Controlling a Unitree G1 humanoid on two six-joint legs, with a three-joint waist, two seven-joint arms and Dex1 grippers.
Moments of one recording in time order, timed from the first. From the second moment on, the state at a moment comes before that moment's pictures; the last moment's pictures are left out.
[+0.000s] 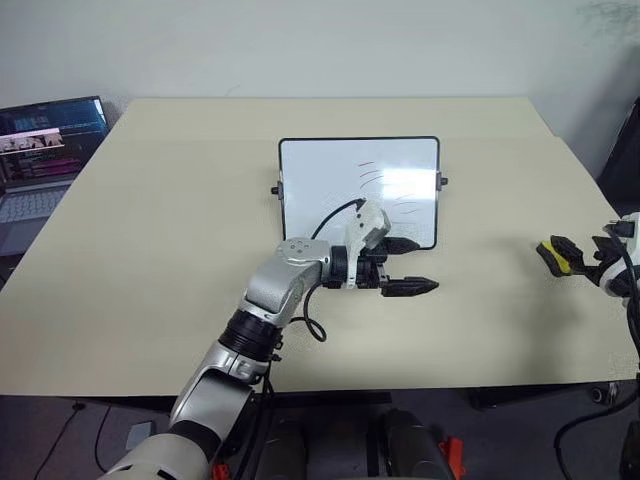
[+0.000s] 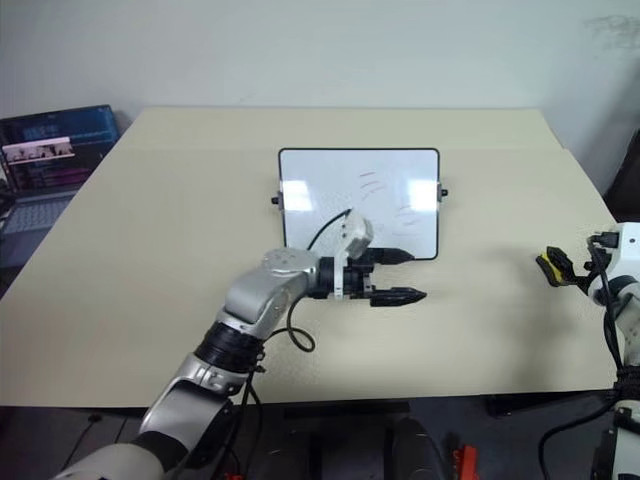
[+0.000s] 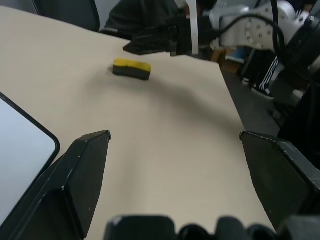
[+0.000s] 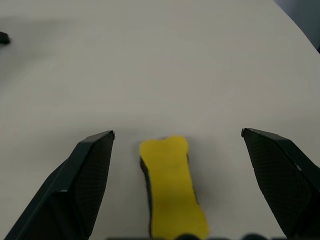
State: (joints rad) left arm -0.72 0.17 -0.30 0.17 -0.33 0.51 -1.01; right arm -0.43 -0.77 -0.42 0.51 0.34 0.44 0.55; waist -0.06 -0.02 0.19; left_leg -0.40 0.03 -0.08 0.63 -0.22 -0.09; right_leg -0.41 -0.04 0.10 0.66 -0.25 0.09
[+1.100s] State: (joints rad) left arm -0.68 0.20 -0.30 0.15 -0.32 0.50 -0.97; right arm -0.60 -0.93 -0.29 0.63 0.29 0.63 0.77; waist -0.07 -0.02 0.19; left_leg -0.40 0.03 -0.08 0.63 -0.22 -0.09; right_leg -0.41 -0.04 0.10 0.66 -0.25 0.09
